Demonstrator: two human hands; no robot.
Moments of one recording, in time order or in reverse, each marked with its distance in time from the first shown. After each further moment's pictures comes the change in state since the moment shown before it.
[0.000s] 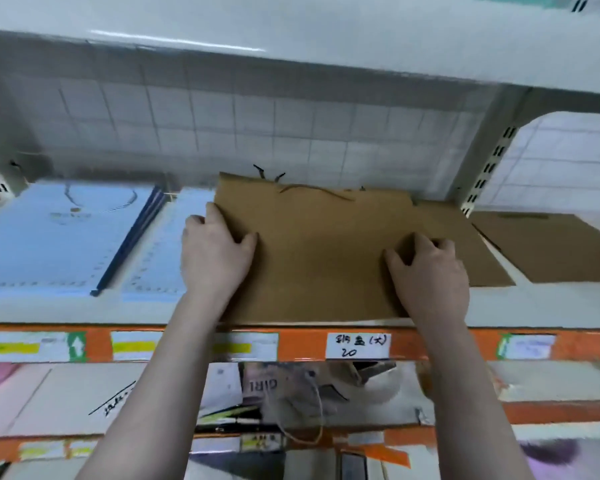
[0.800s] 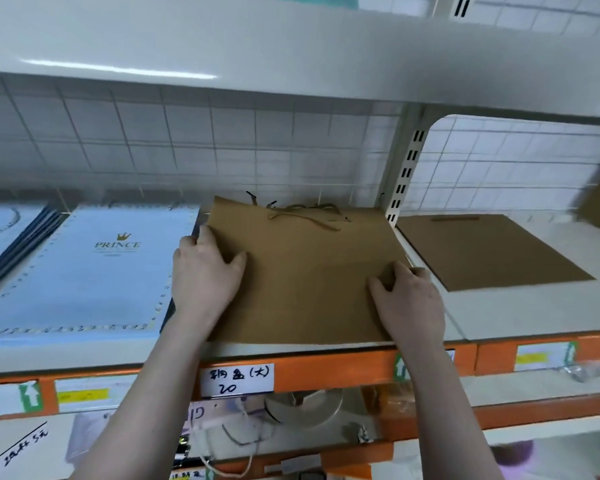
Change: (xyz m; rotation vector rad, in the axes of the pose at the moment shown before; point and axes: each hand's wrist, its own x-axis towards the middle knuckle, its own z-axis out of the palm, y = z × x) left_hand -0.027 0.093 0.095 0.068 -0.063 0.065; right_hand 0.058 0.126 -0.002 0.052 -0.083 0.075
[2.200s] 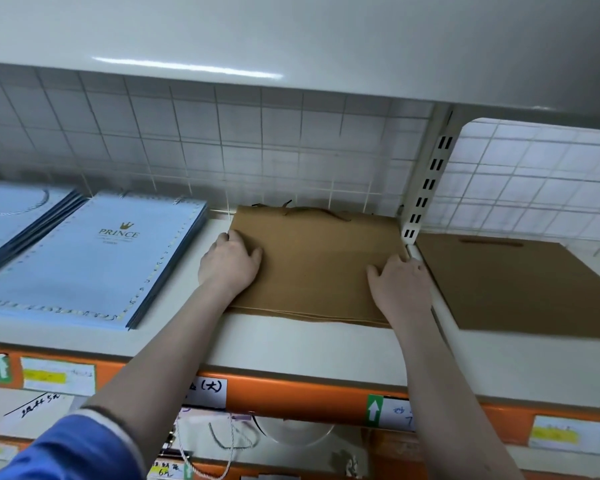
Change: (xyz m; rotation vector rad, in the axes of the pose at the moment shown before) left_hand 0.040 0.023 0.067 0.245 -0.141 -0.075; right_hand 0.101 0.015 0.035 -0.180 -0.165 -0.168
